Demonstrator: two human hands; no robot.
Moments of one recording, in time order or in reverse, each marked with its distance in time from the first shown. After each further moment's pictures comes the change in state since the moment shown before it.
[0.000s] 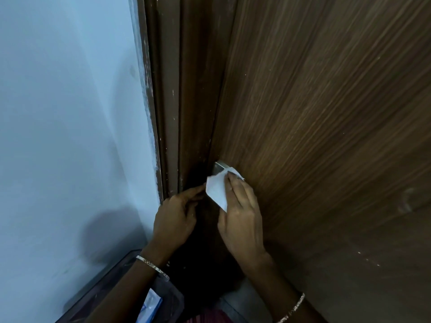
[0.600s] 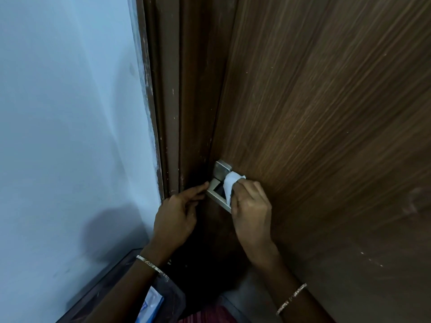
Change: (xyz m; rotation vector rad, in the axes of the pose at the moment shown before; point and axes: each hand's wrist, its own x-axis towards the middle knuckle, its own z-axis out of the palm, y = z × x) left_hand -0.001 -0.003 0.000 -0.069 -0.023 -0.004; right_hand 0.012 0.024 0.009 0.000 0.221 -0.057
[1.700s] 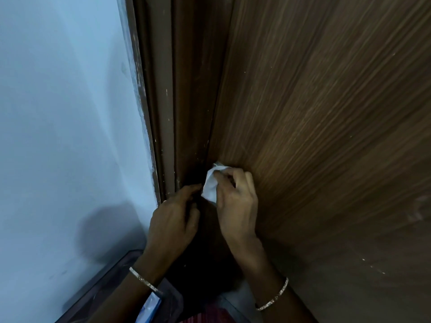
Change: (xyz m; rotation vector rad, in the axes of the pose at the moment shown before) left_hand -0.005 0.015 -0.002 0.200 0.142 0.140; right_hand 0.023 -0.027 0.006 0.034 -0.013 0.083
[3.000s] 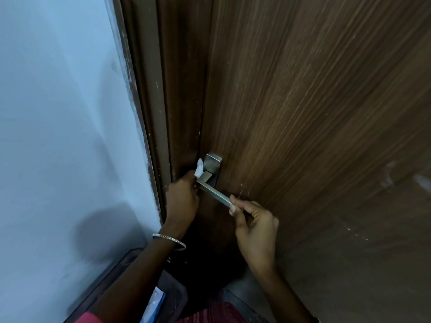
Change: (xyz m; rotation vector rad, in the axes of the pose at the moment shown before) left_hand 0.033 -0.003 0.040 0.029 -0.006 -0.086; right_hand -0.068 0.017 -0.045 0.469 -0.112 0.534
